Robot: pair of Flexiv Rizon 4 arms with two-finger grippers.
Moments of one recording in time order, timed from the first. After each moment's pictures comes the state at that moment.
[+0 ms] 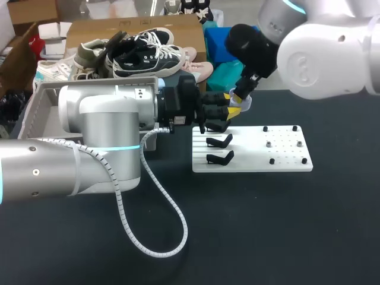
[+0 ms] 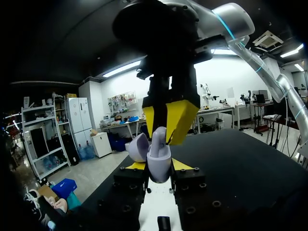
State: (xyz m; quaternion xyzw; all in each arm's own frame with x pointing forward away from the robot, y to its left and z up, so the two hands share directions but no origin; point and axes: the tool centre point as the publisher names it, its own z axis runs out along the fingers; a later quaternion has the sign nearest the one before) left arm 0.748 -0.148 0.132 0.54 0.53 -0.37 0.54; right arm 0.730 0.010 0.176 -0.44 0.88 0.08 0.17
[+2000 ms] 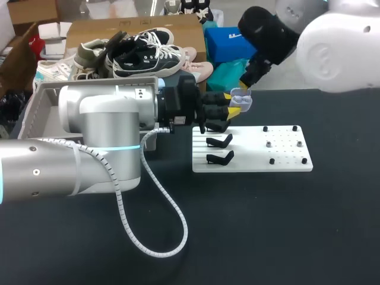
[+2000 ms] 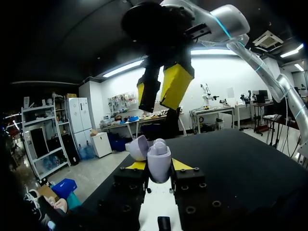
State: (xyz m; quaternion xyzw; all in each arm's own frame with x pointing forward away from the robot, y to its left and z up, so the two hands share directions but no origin) left arm 0.748 -0.149 0.132 0.54 0.53 -0.37 0.54; right arm 0.741 -0.007 0.209 -0.40 0.89 0.09 0.21
